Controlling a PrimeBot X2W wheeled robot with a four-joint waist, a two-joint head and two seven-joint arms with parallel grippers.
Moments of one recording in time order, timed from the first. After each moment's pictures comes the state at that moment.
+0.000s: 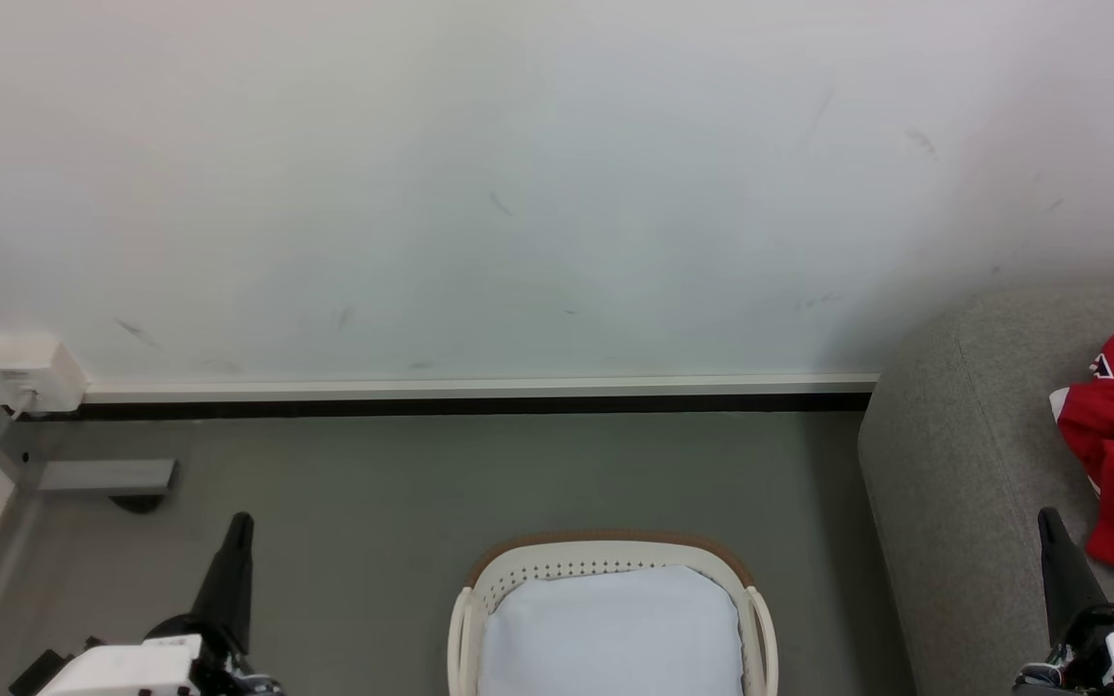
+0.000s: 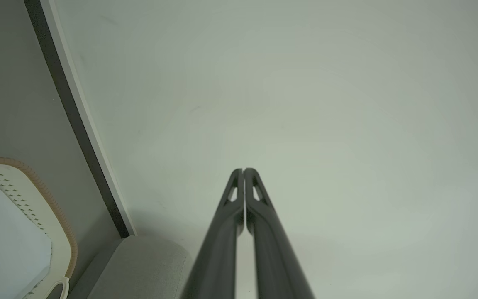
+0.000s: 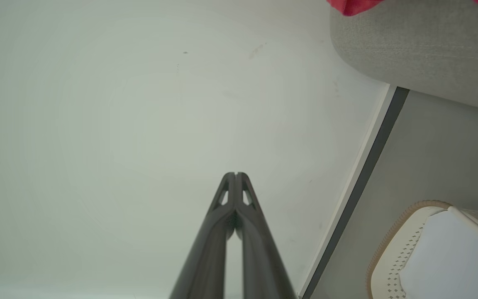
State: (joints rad) left arm -0.11 0.05 0.12 0.25 -1.61 -0.12 0.11; right arm -0.12 -0.06 -0.11 0.25 1.62 0.13 0.11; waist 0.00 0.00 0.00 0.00
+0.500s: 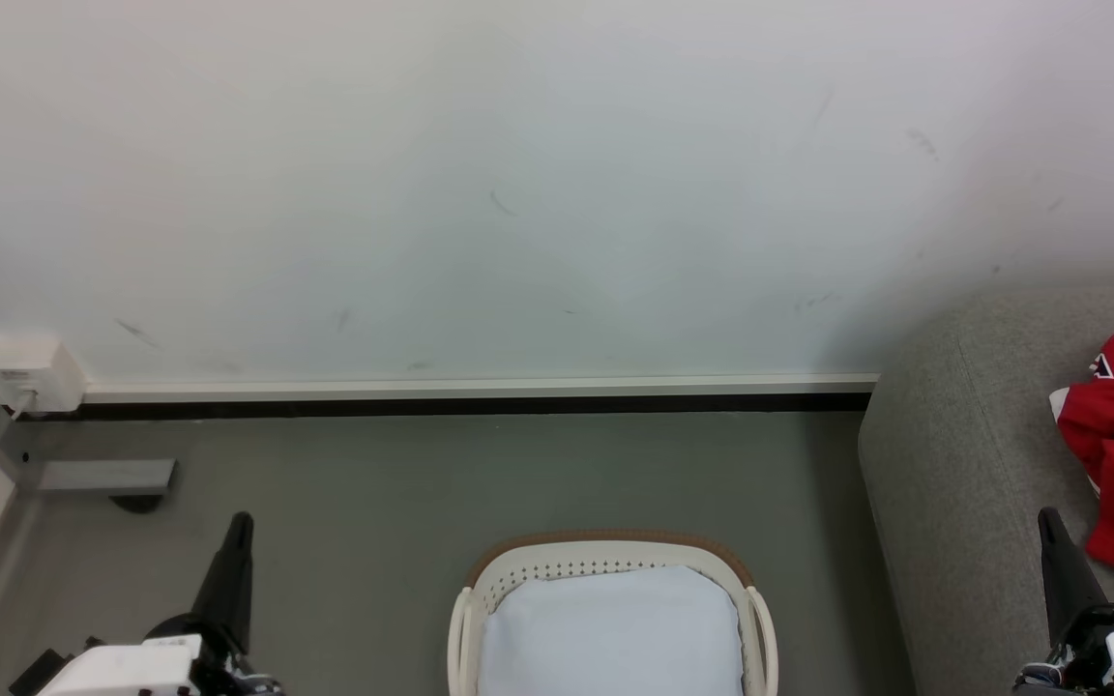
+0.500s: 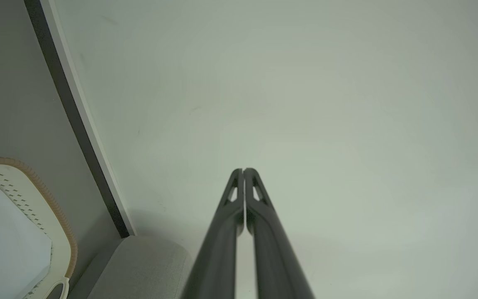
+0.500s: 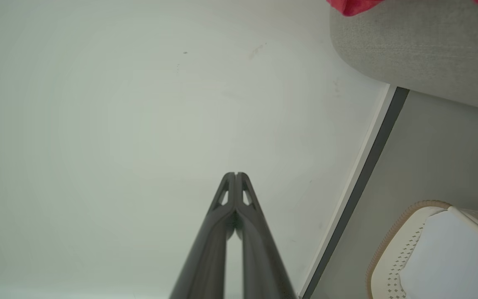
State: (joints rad) left arm -0.11 0.05 0.12 0.25 -1.61 -0.12 0.11; right arm -0.12 -0.06 -0.11 0.25 1.62 0.13 0.11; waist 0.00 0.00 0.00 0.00
